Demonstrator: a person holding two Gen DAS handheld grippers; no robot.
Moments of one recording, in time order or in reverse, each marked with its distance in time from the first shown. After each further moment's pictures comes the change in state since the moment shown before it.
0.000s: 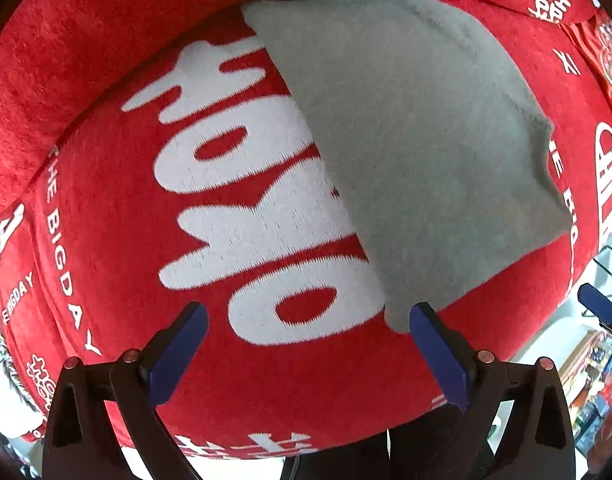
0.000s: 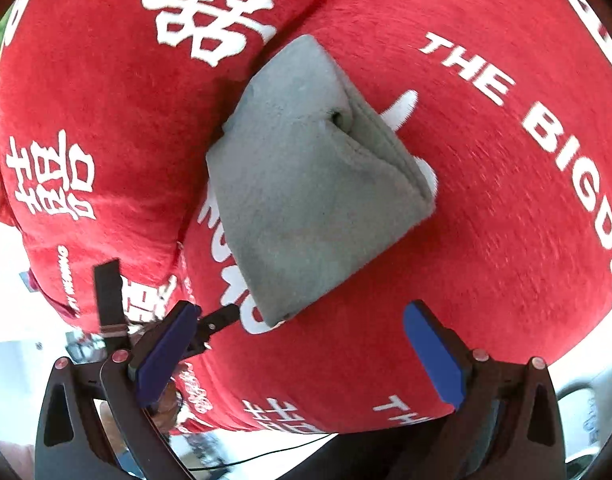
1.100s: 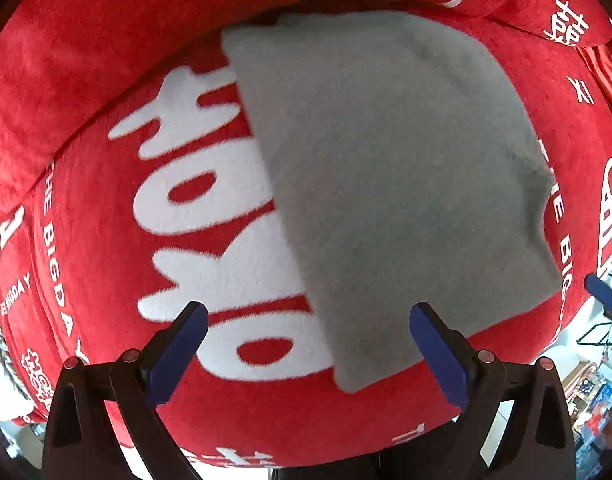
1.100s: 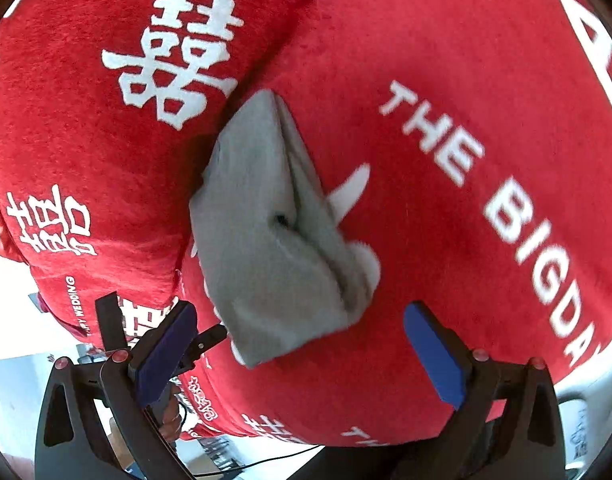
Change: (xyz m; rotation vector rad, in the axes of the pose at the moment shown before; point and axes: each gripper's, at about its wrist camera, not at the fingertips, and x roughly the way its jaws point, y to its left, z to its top) left arm 0.011 -0.052 0.046 -0.071 -0.031 0.031; right arm -0.026 -0.021 0.090 0.019 0.040 -0.014
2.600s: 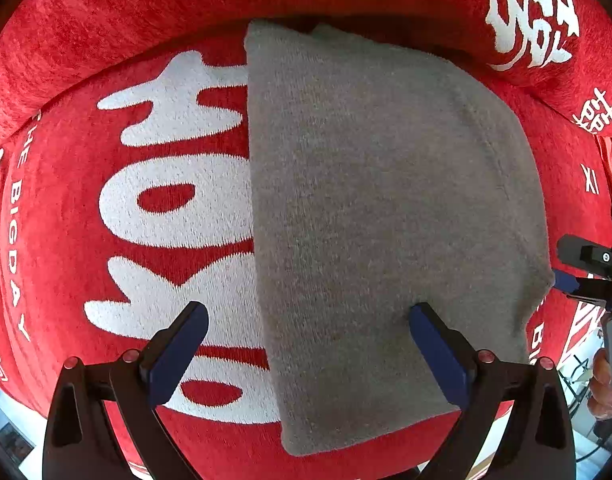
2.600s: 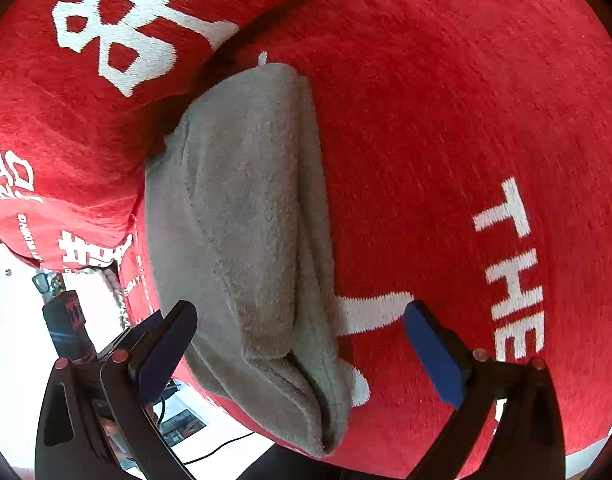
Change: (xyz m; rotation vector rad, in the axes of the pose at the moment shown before) left arm 0.031 0.009 0.022 -0.240 -0.065 -0.125; right arm 0.096 0.036 0.093 -0.224 0.322 -0.146
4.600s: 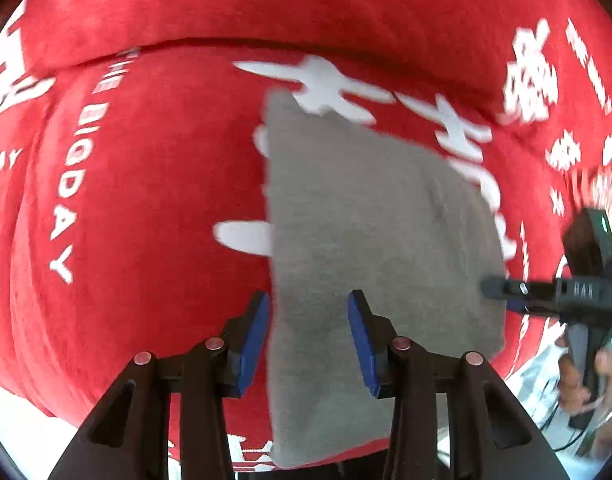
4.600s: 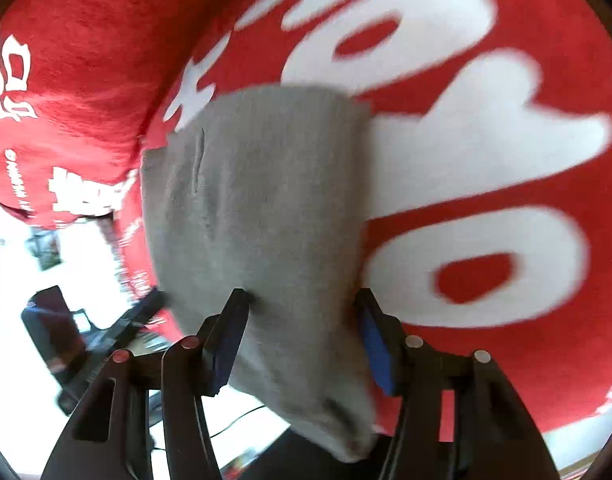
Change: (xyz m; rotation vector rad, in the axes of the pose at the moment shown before) left arm -0.069 0.172 -0.090 -0.126 -0.148 -0.143; right arm 0.077 0.103 -0.098 -0.060 0.091 -0.047
